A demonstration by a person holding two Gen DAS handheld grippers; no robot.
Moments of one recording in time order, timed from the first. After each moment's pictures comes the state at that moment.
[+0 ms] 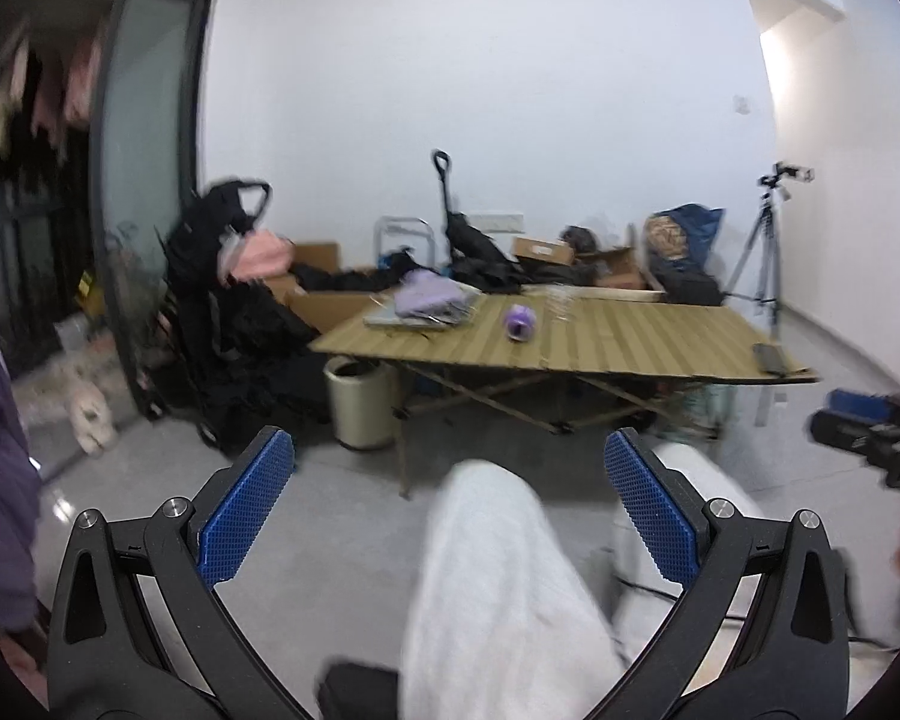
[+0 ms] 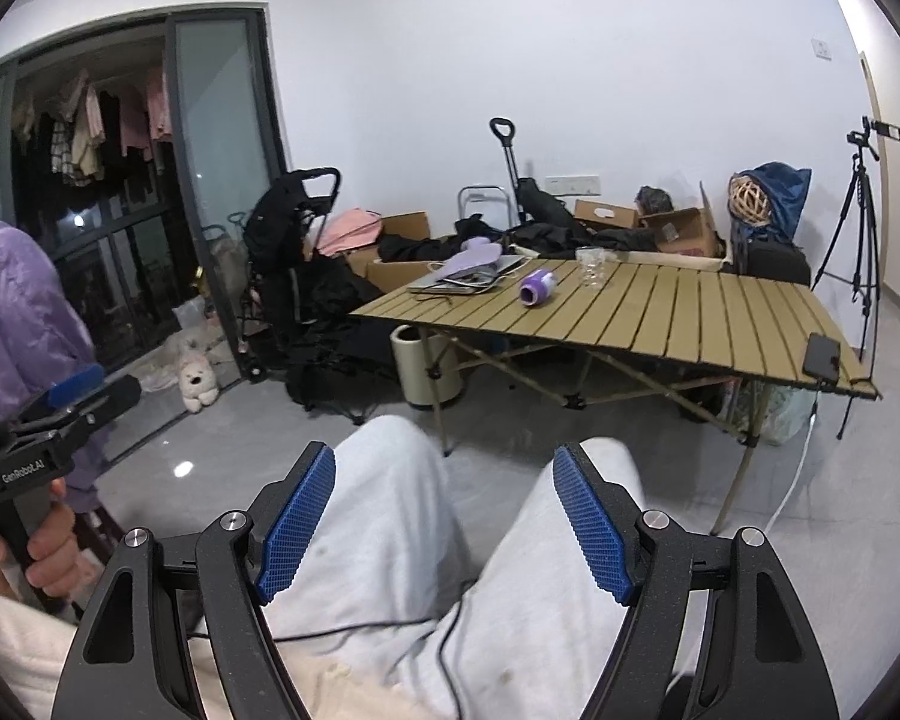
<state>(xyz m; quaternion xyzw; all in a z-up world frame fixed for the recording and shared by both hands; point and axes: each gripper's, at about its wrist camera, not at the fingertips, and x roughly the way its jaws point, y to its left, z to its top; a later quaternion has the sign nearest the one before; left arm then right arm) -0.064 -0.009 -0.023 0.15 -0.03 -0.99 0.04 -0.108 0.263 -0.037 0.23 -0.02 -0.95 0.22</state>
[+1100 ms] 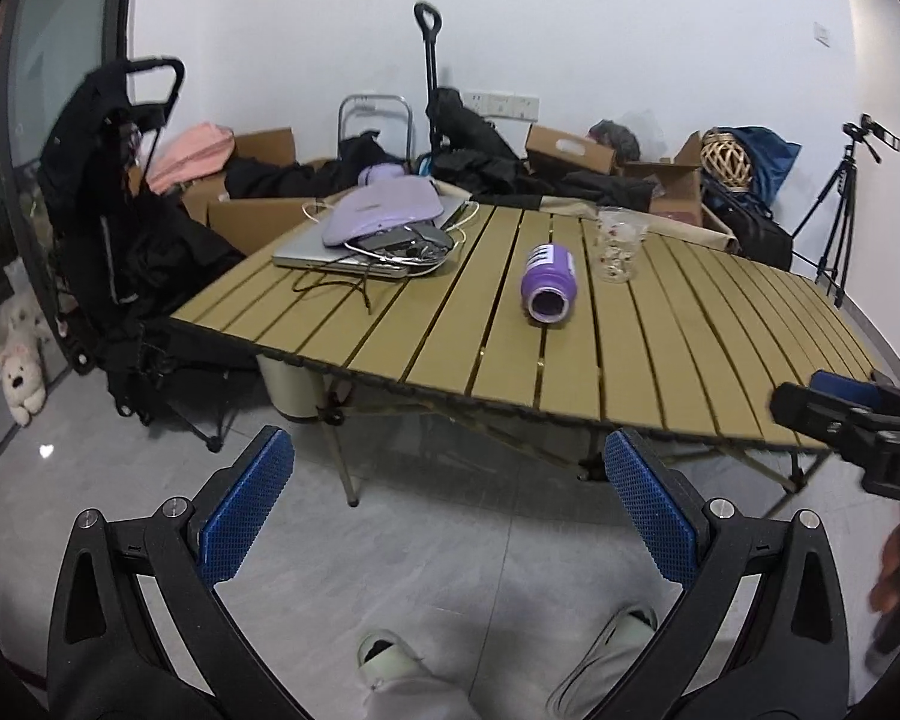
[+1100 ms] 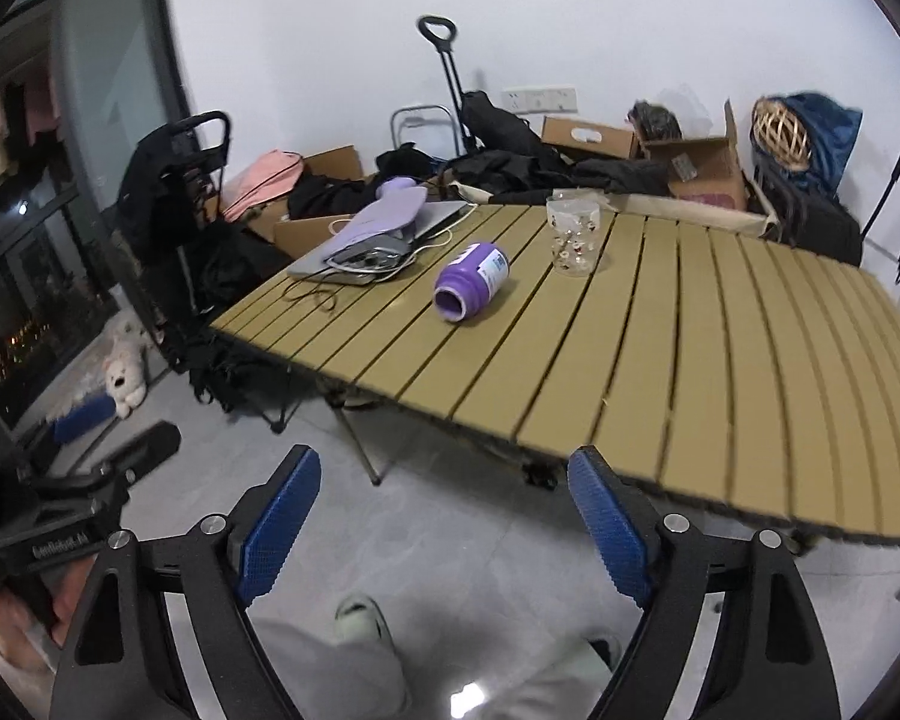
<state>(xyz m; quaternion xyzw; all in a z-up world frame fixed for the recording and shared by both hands) -0.487 -0.008 -0.082 0.30 0.02 -0.95 0.01 -0.536 0.218 -0.084 0.35 -0.04 -0.92 0.19</state>
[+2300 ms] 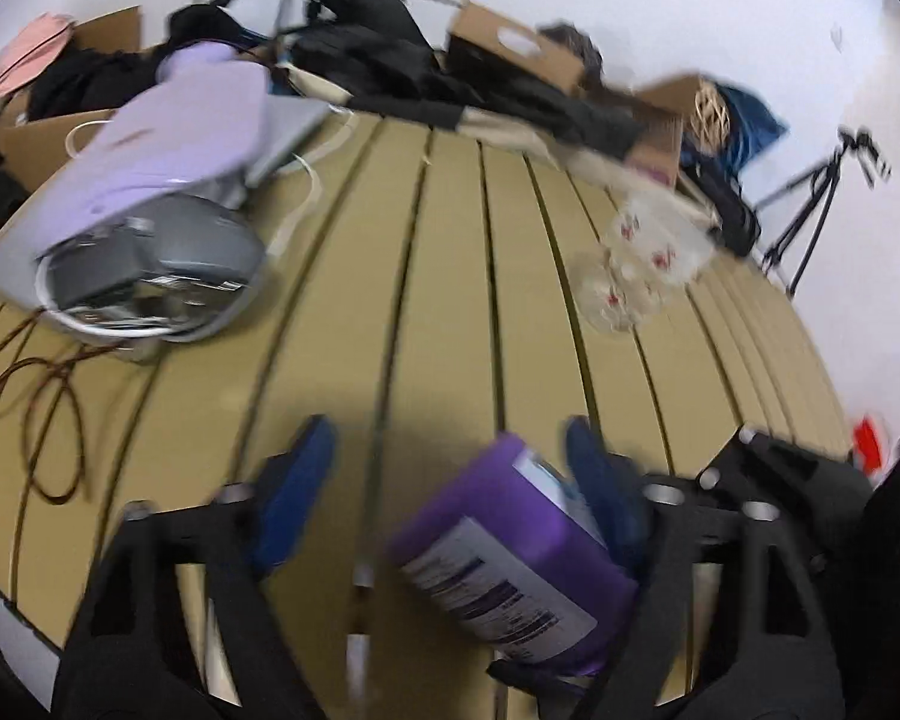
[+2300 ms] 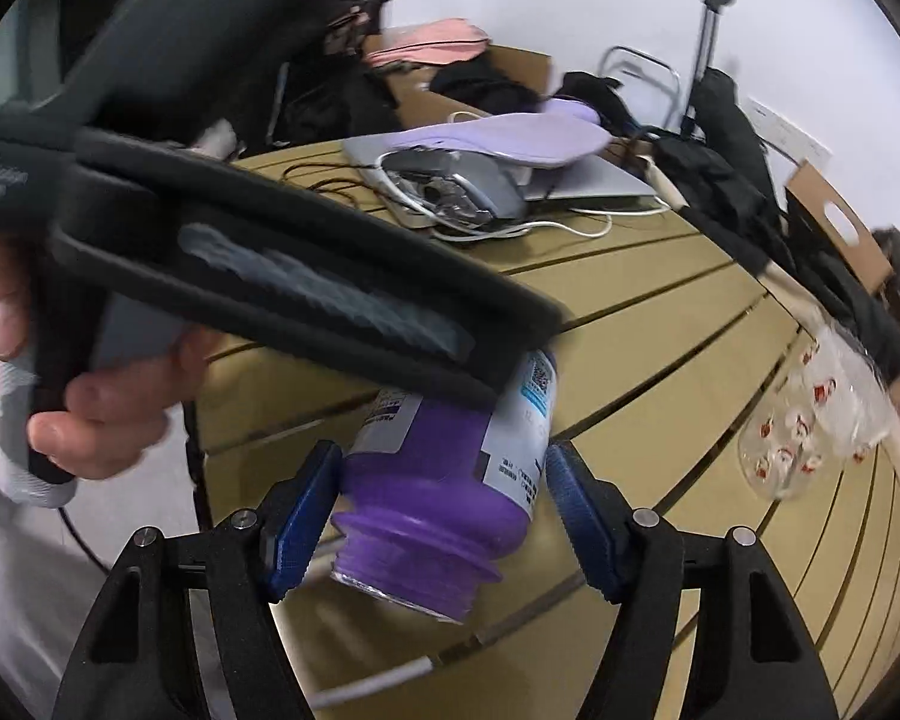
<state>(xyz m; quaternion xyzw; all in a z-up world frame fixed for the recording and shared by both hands) -0.783 0.016 -0.151 0.43 0.08 -0.89 -0.14 -0.744 0.114 -0.166 0.35 0.23 -0.83 0.37</state>
